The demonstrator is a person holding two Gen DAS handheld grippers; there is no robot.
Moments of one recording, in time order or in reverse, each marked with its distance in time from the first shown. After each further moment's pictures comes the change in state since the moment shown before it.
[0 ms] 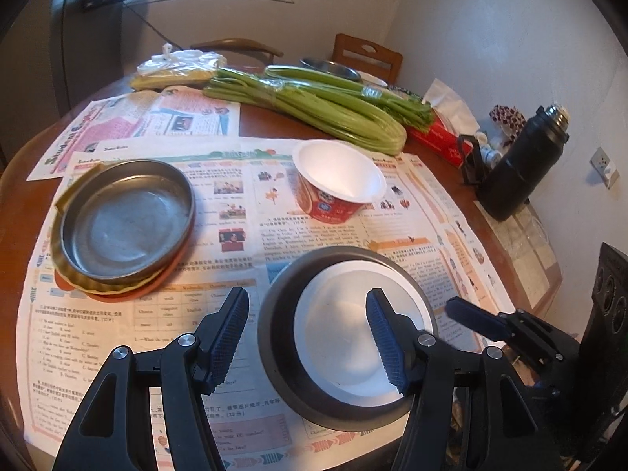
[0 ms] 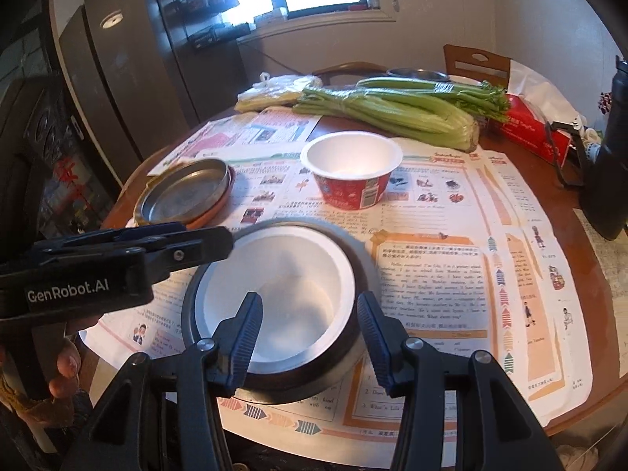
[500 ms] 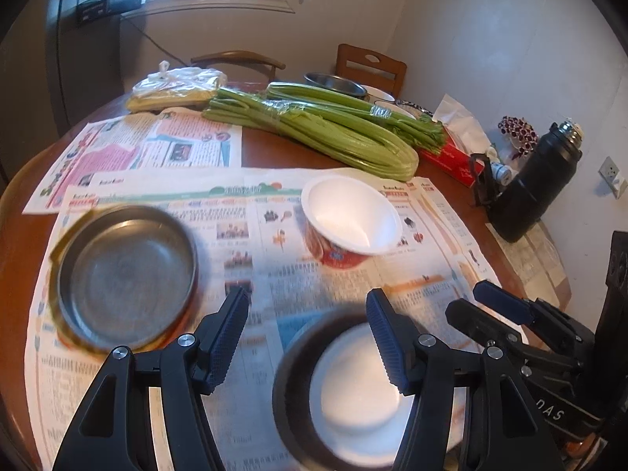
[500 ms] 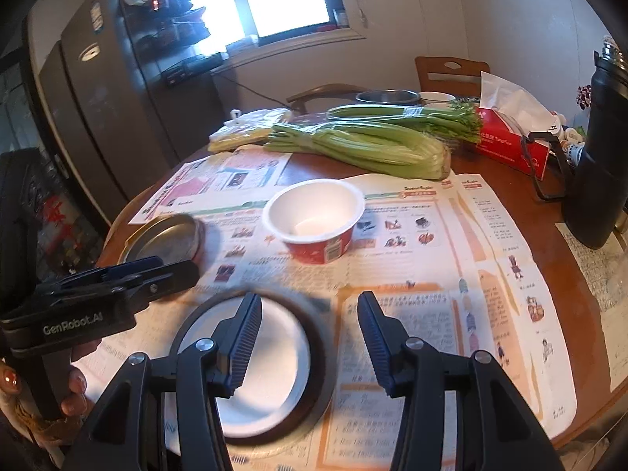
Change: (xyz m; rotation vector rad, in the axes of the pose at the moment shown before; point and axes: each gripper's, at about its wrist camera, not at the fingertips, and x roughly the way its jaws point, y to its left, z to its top) left arm 0.023 0.003 0.043 0.026 -0.032 0.025; right arm 0.007 -0.033 0.045 0.089 -0.062 -0.044
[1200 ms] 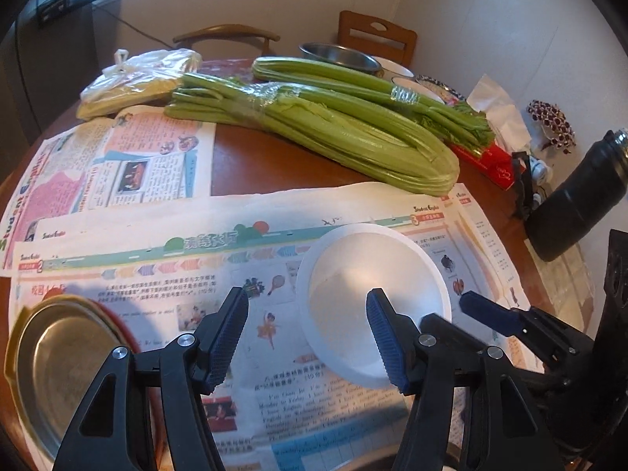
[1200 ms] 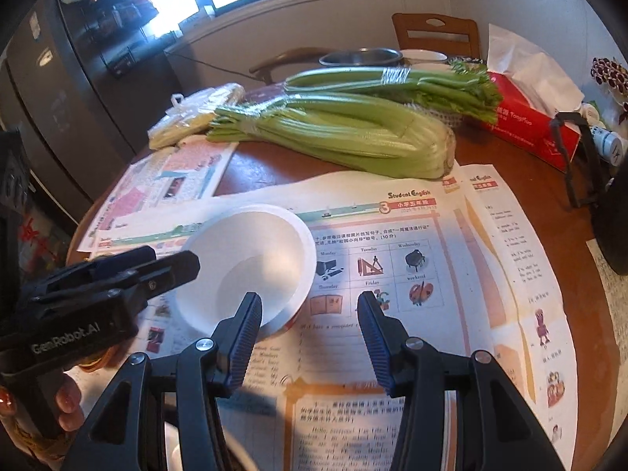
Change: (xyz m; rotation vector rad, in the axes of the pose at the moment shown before) left arm 0.108 -0.007 0.076 0.030 0.127 0.019; right arm 0.106 -0.040 0.059 0.073 0.161 -0.056
